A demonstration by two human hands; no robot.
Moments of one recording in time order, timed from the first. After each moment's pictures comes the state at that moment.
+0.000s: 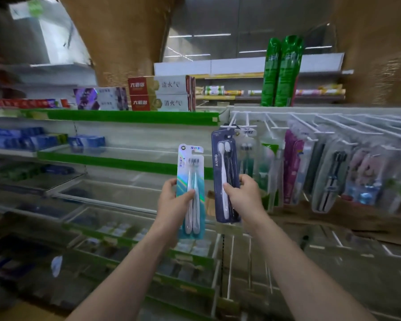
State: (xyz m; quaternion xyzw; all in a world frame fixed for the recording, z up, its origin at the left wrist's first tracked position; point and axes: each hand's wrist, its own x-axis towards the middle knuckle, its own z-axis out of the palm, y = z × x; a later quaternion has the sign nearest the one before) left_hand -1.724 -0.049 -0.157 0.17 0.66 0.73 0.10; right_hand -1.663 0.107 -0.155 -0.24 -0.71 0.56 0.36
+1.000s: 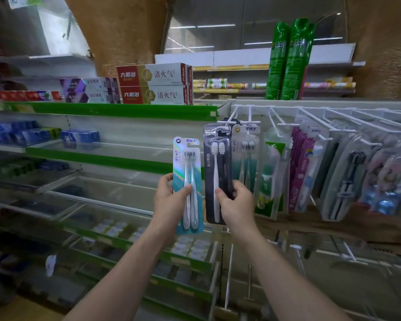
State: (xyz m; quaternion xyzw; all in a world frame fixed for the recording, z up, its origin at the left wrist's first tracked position) left_hand -1.757 -0.011 -0.164 0.17 0.65 0.74 0.04; right_hand -1.695 0.120 -0.187 -0.18 -0.70 0.55 0.42
